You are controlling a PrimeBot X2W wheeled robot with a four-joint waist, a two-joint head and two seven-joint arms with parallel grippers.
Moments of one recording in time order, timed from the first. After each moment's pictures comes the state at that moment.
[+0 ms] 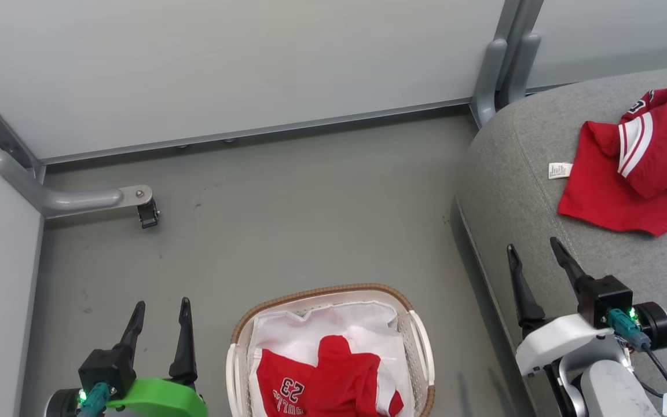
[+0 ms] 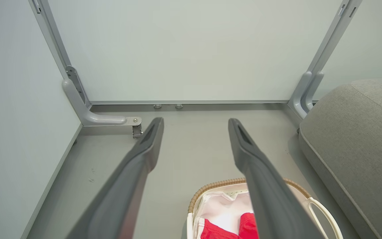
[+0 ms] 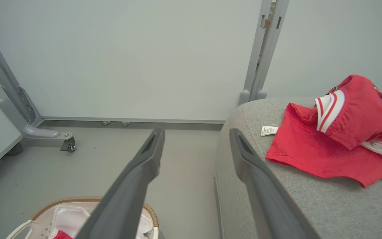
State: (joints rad) left arm -0.03 0.05 -0.03 0.34 -0.19 -0.13 -0.26; right arm -0.17 -0.05 0.01 0.31 0.06 0.13 -0.26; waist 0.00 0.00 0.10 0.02
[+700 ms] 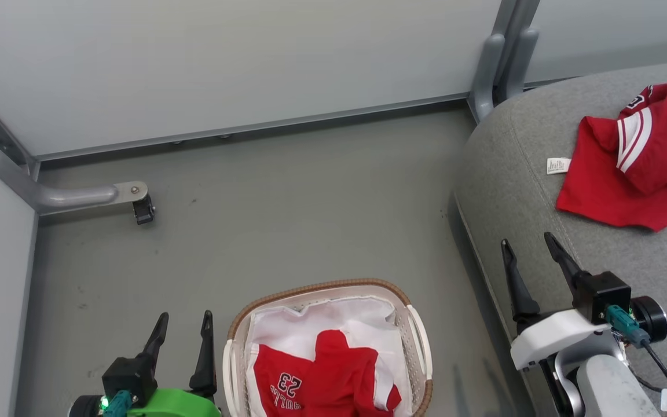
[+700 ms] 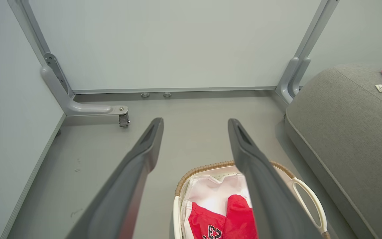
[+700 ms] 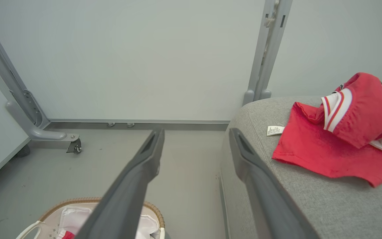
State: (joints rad) left arm 0.01 0.05 -0.09 0.34 -0.20 -0.13 -0.26; right arm -0.16 -0.05 0.03 0.30 0.08 0.13 -0.26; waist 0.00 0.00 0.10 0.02
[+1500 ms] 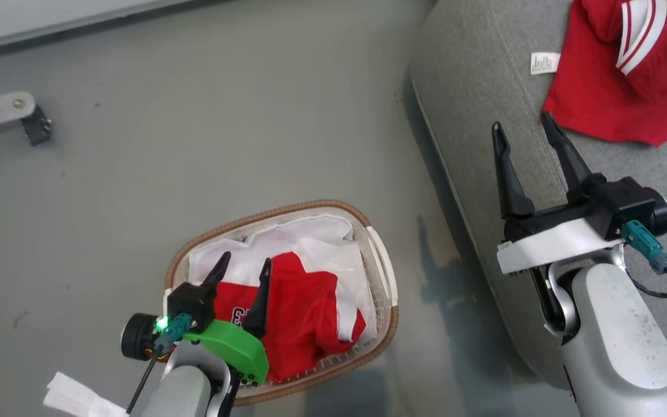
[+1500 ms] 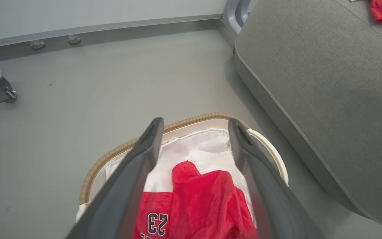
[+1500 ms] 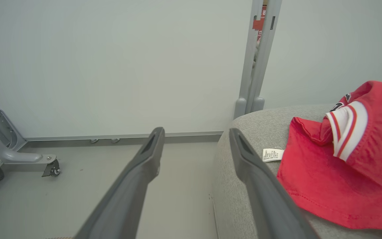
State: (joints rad) left arm -0.28 0.06 -0.33 0.55 -0.26 -0.13 -0.26; right arm -0.39 -0.05 0.08 0.17 0.13 0.13 -0.26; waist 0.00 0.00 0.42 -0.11
